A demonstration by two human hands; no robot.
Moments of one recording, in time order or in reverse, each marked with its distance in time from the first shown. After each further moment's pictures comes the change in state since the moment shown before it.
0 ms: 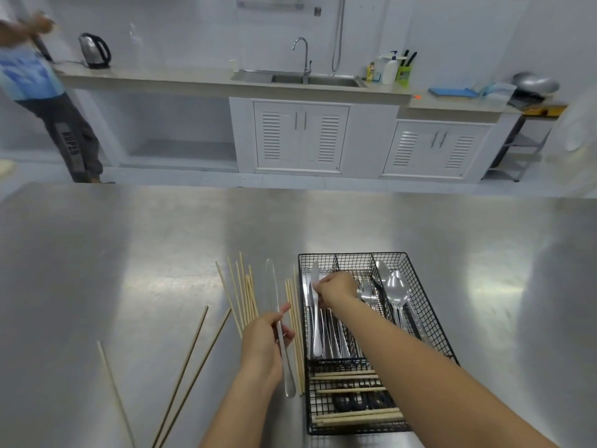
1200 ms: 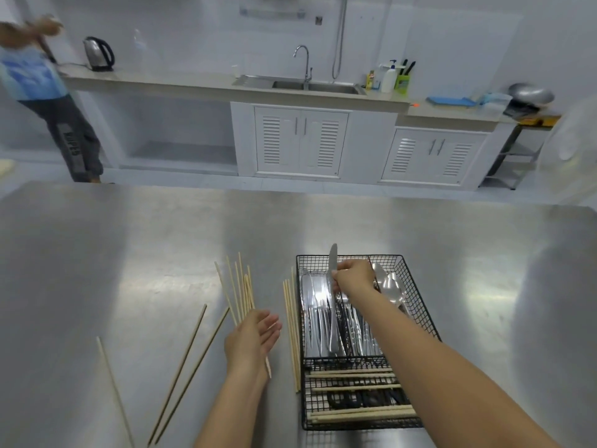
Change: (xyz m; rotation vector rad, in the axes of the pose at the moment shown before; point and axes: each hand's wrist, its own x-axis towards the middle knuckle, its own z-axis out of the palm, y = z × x) left_hand 0.004 -0.004 -0.014 -0.092 0.142 0.039; right_hand -0.004 -0.009 -0.042 0.056 0.086 -0.097
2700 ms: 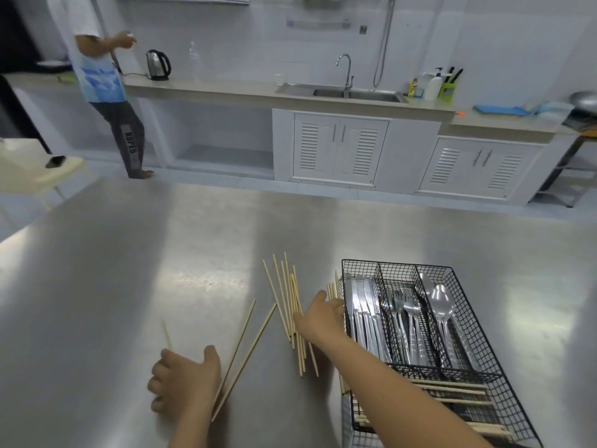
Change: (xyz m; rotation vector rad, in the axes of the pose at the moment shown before) left_hand 0.046 0.029 -0.153 0.991 0.761 0.223; right_hand -0.095 0.001 0.120 -0.666 -0.273 -0.153
